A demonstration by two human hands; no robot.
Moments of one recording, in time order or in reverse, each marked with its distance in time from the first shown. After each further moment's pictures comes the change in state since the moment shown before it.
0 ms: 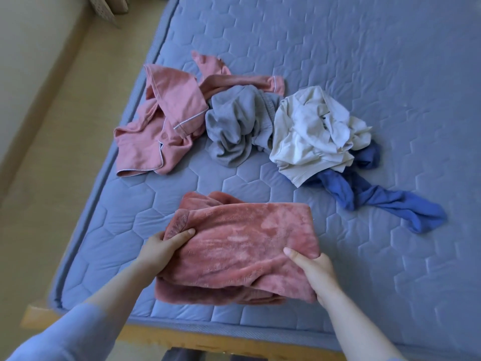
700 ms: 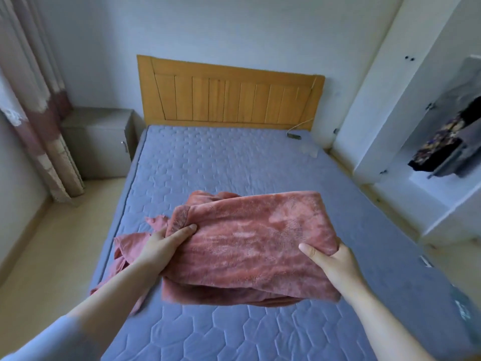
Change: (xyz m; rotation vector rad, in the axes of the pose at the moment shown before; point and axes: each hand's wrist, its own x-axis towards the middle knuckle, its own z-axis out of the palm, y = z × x) left_hand -0.260 0.275 -0.052 -0.077 -0.172 0.745; right_hand -0.290 -0.206 -0.187 0.121 0.385 -0.741
